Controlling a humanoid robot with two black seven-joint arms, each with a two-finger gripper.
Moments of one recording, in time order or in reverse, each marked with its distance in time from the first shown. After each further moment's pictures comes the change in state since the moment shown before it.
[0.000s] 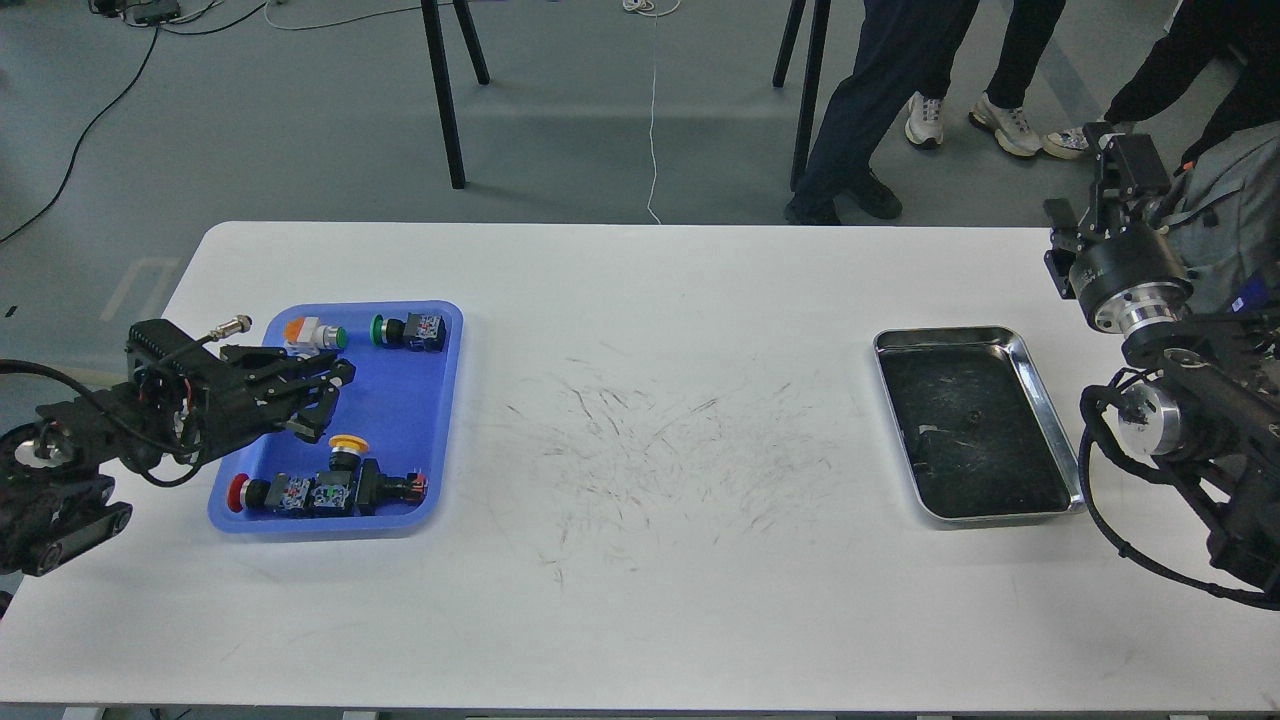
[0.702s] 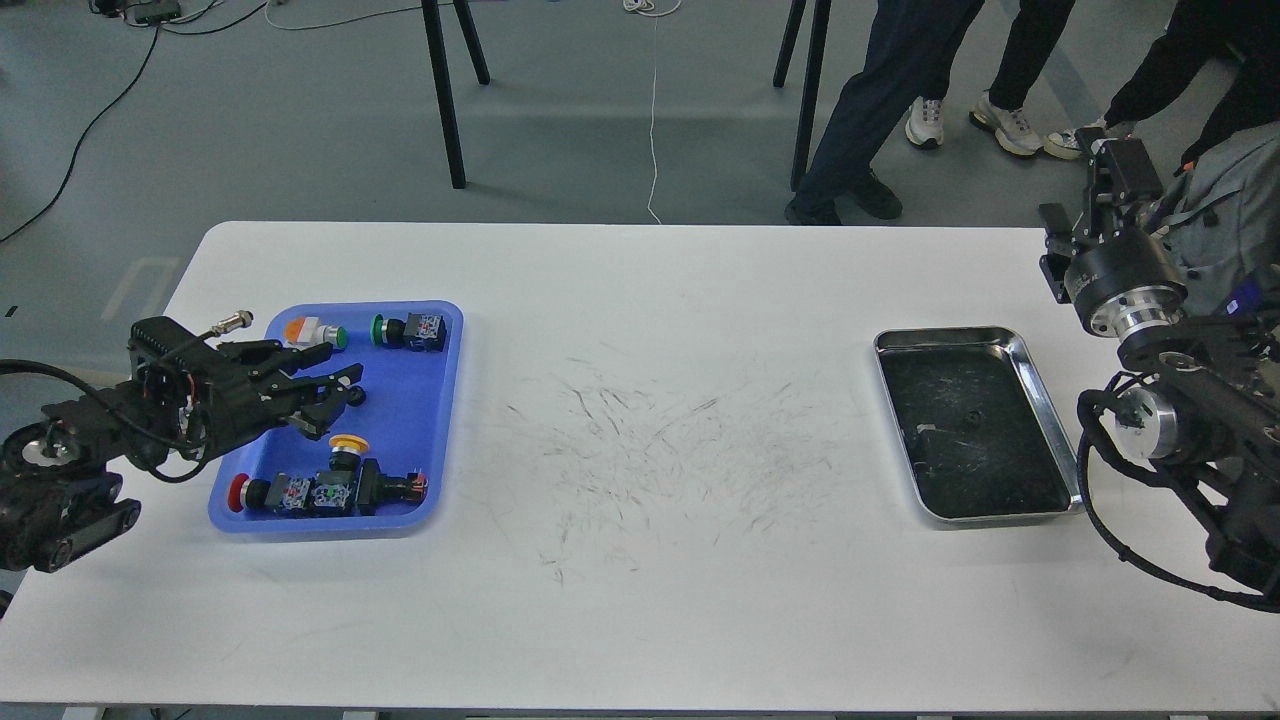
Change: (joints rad) left arm 0.002 -0.013 -0.011 0.010 -0.071 0.000 0.000; right arm 0.000 -0.004 -0.026 0.009 -0.003 0.000 0.000
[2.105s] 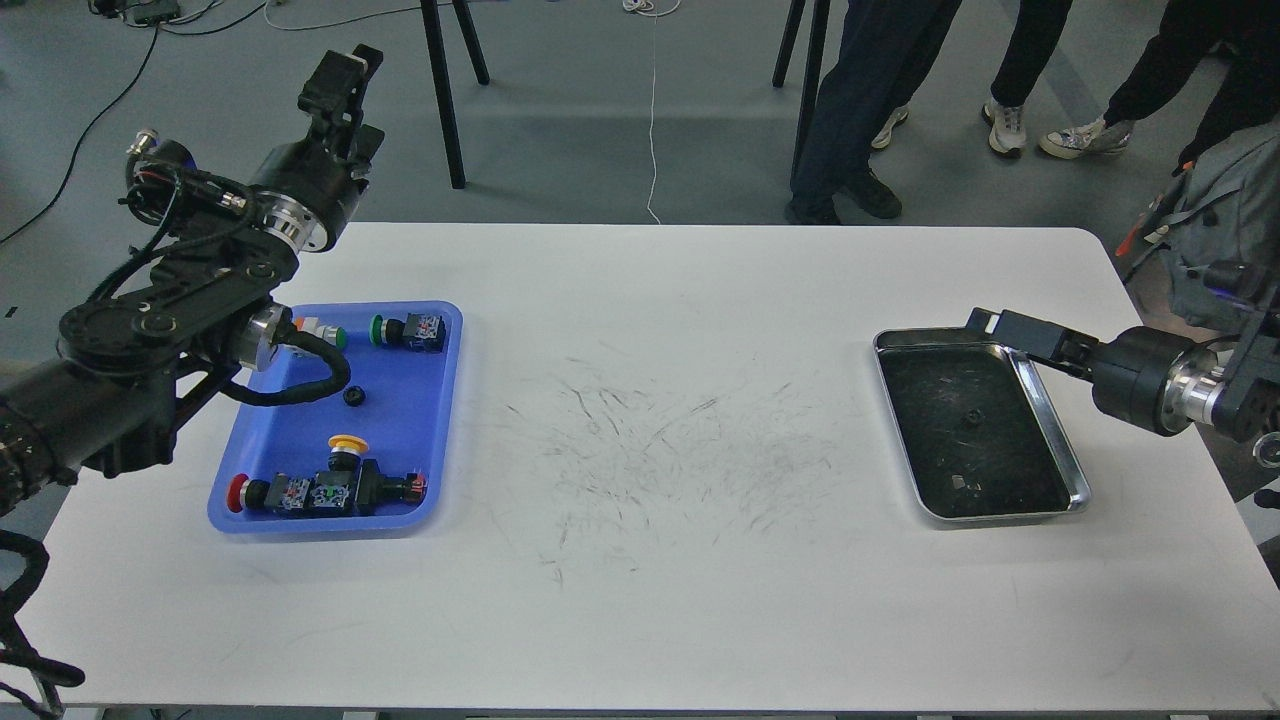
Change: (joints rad) left arm -0.119 -0.159 -0.628 -0.143 -1.017 -0.333 0.000; right arm 0.531 -0.410 -1.098 0.343 -0.428 0.080 -0.043
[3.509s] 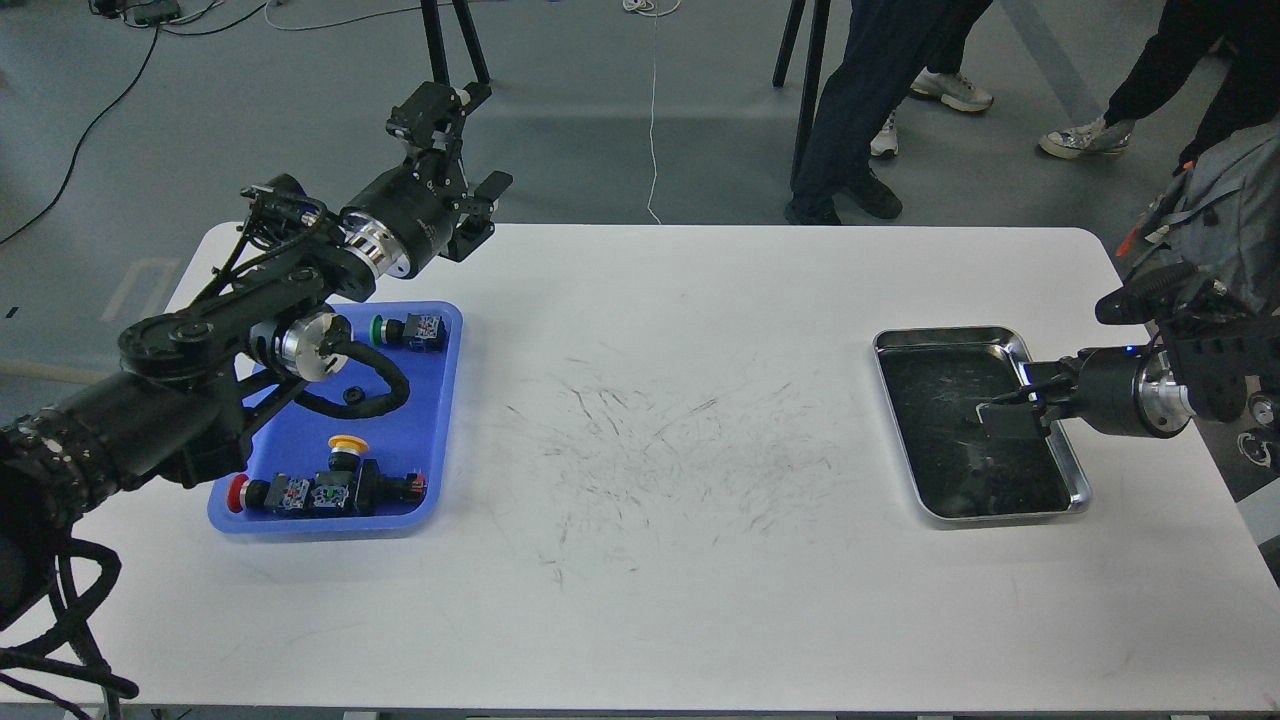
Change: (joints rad) left arm 0.034 -0.090 -0.085 -0.023 -0.131 -0.308 0.078; right arm 0.002 0.152 -0.030 -0.247 -0.583 0.135 0.017
